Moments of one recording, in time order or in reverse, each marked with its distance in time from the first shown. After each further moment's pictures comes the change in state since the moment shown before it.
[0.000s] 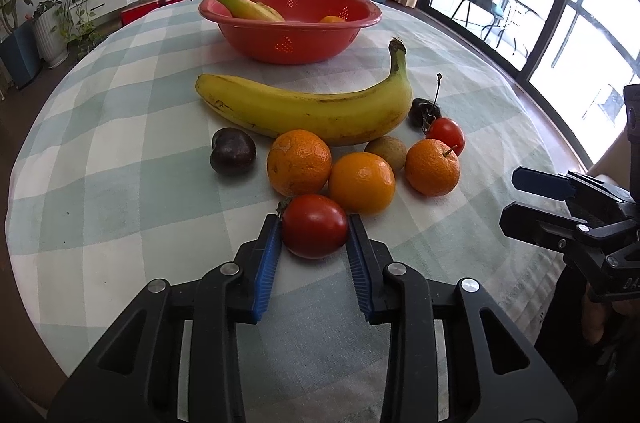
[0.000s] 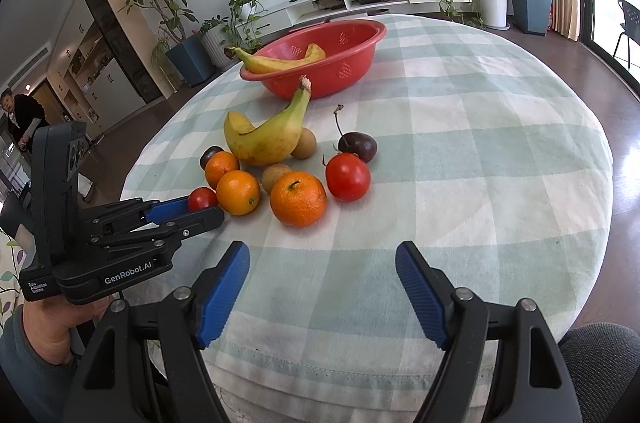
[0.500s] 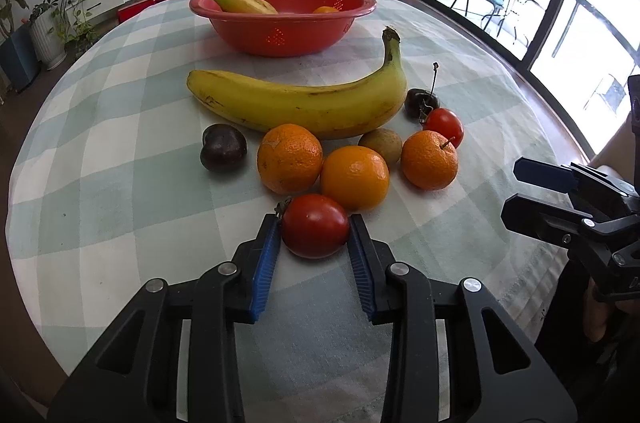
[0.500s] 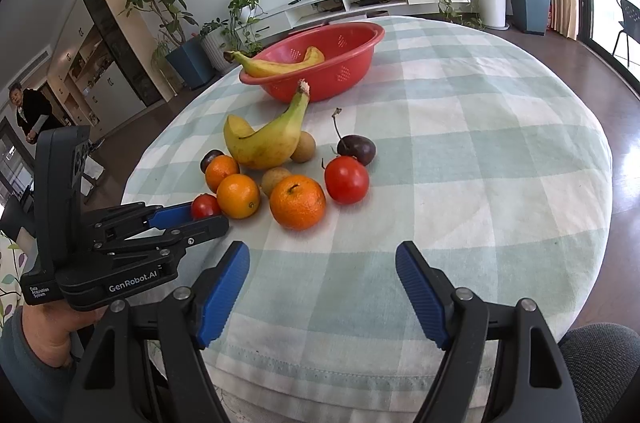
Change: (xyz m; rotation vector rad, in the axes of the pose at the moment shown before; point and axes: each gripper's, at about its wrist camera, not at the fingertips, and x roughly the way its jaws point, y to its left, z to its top) left arm 0.006 -0.007 0.003 0.021 0.035 0.009; right arm -0.002 -0.002 0.001 0.003 -0.009 0.003
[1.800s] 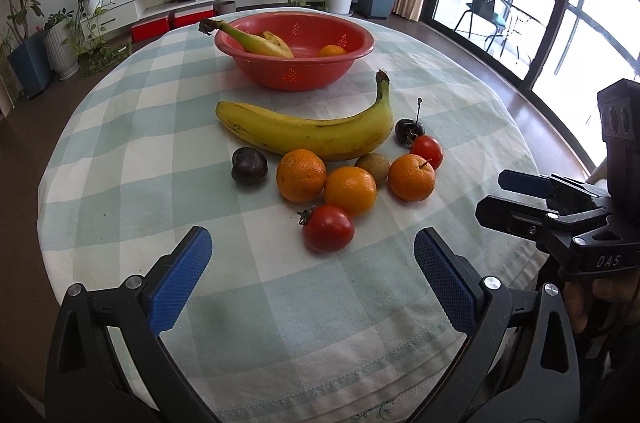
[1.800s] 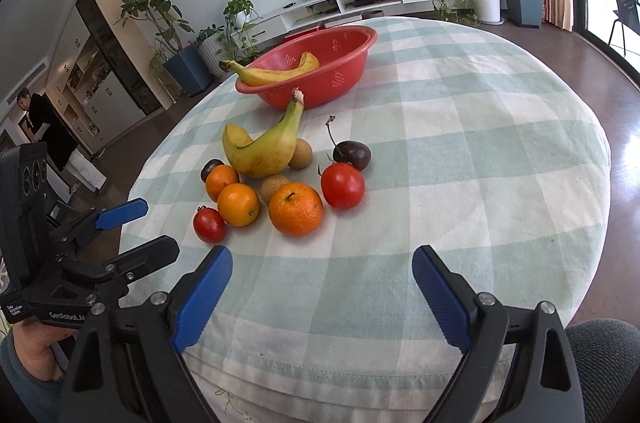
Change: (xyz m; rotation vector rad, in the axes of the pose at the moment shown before) left arm -0.051 -0.008 -0.008 -0.017 -0.087 0.030; right arm 0.000 -0.007 0.004 0.027 -0.013 0.008
